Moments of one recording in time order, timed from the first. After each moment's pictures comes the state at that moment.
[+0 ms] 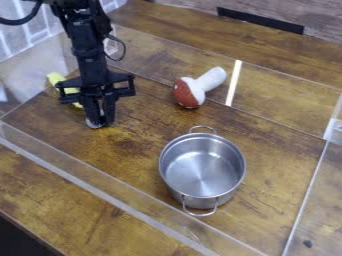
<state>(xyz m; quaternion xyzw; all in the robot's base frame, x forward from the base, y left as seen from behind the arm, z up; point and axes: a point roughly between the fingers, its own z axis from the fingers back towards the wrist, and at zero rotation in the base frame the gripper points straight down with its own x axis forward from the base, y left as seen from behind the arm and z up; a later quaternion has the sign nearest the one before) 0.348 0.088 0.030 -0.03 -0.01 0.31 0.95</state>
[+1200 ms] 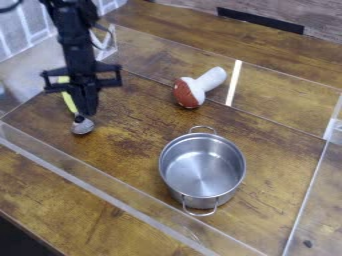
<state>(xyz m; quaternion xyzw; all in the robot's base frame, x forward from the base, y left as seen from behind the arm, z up) 0.334 0.105 0.059 -0.03 0.00 0.31 0.95</state>
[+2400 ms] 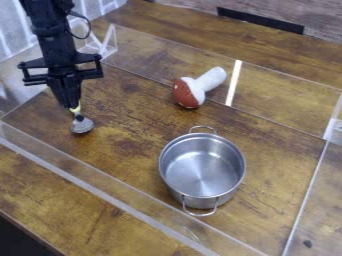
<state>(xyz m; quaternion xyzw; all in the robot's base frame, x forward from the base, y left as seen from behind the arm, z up) 0.324 0.117 0.061 -0.03 -0.02 0.29 0.96</state>
